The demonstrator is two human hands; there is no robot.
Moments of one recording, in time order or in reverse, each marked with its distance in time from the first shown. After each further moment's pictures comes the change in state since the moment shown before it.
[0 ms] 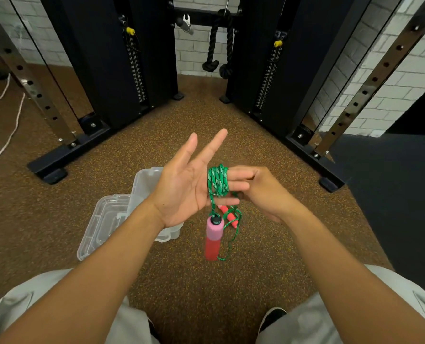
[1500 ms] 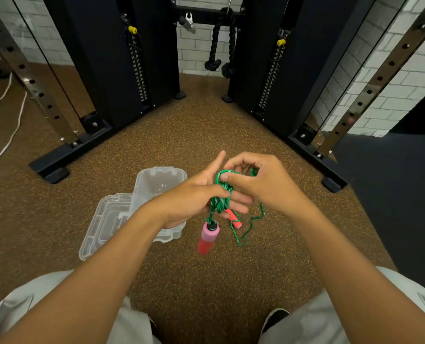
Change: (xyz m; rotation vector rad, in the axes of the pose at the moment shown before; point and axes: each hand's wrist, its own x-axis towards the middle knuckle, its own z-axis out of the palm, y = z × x) left_hand -0.003 -0.004 0.002 0.335 0.069 -0.170; right_hand 0.001 -0.019 -0.003 -0.442 0.129 -0.349
